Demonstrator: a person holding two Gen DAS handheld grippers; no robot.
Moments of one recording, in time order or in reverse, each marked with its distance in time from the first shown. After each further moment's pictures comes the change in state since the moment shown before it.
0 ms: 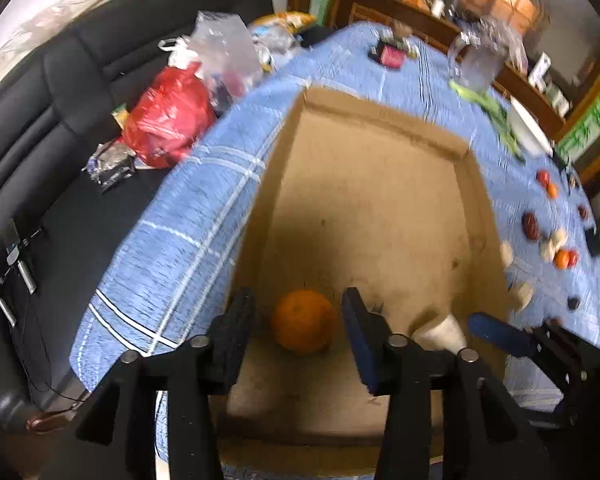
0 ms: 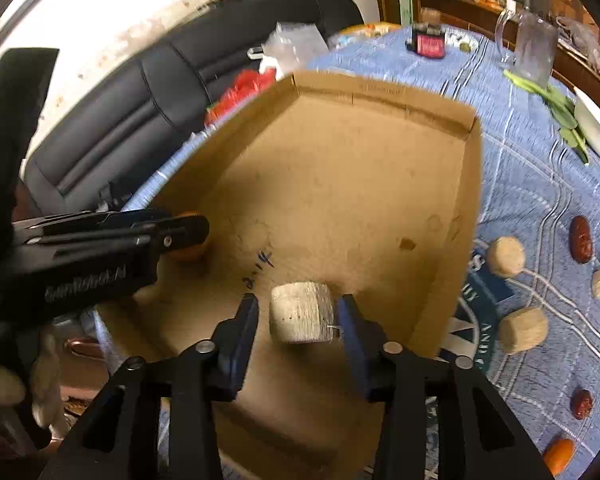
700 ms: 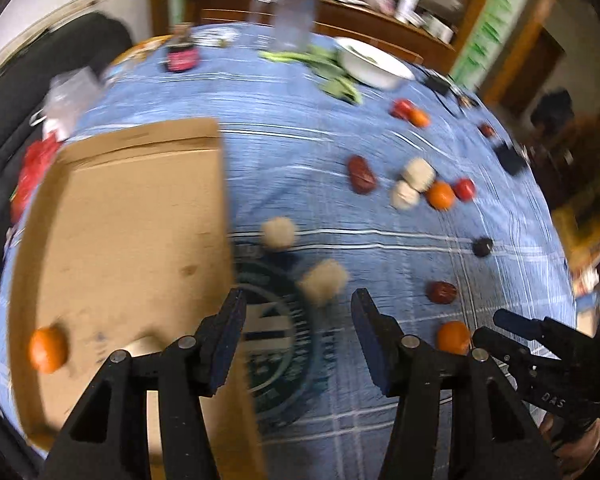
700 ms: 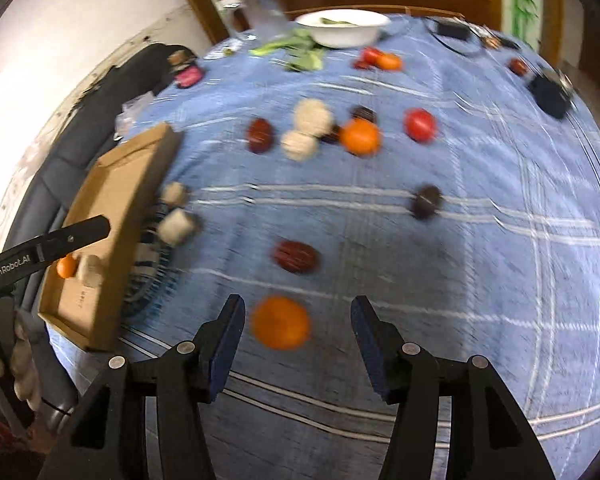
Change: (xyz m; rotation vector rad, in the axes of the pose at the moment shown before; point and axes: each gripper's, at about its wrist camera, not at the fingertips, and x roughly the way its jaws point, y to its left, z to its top) left arm 0.013 -0.207 -0.027 0.363 0.029 -0.215; right arm -0.122 -0.200 -0.133 0.476 -0.058 -0.194
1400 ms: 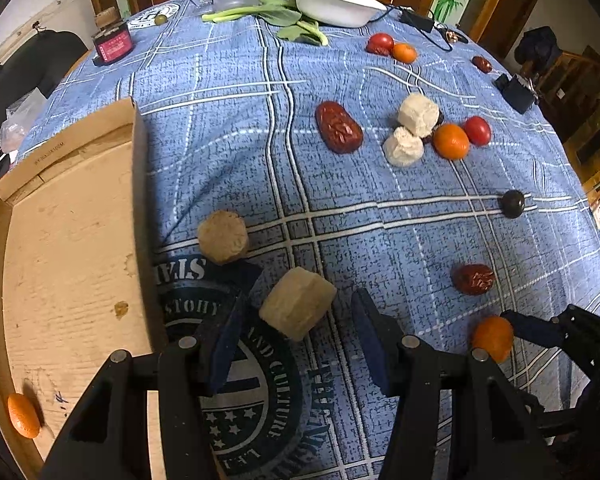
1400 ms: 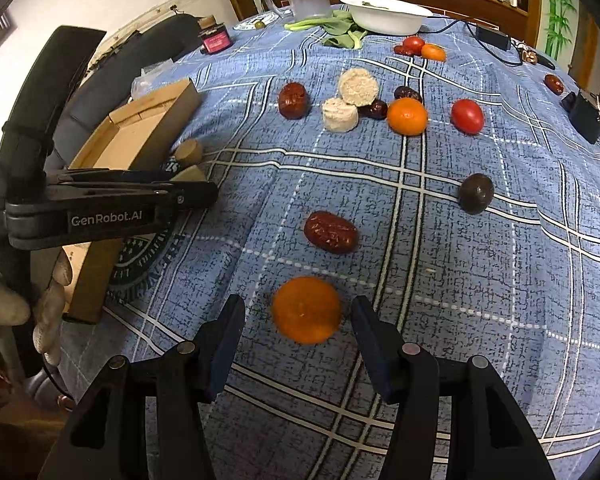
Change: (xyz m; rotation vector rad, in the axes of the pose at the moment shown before) left arm 0.069 -0.020 0.008 0.151 0.124 0.021; right arm 0.030 0.030 -0.015 -0.149 0.030 -0.011
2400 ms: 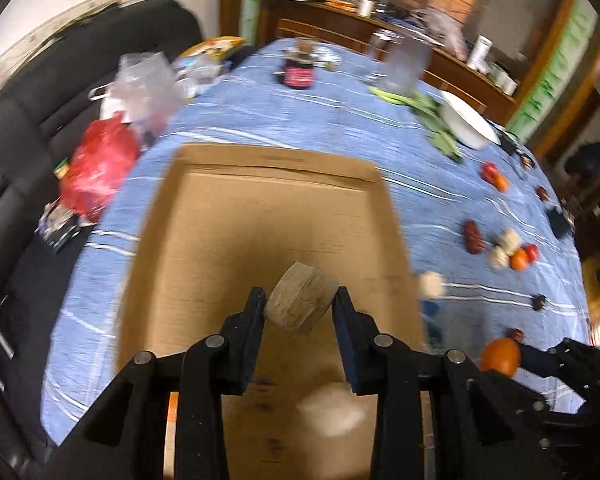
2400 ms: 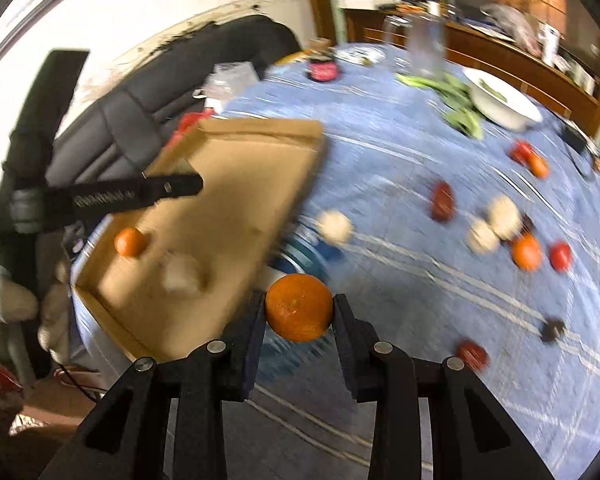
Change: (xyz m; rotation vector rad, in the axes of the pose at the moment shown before) left arm -0.096 0.166 -0.032 -0.351 -0.184 0.083; right arm -0.001 0.132 0.075 -0.229 -0.066 0.118
